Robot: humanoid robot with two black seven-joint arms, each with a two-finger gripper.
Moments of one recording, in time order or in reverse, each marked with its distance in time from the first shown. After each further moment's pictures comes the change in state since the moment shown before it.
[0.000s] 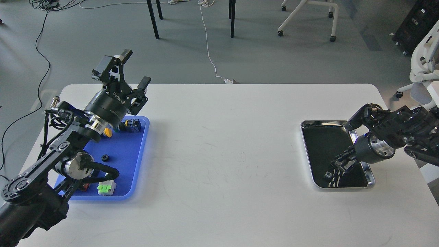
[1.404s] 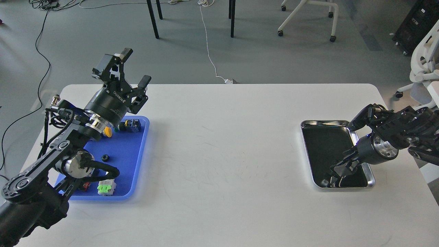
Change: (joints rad) left arm -0.008 0.000 0.002 0.002 0.002 0.002 0.000; right arm 0.005 -0.023 -0.002 0.028 0.000 0.002 0.000
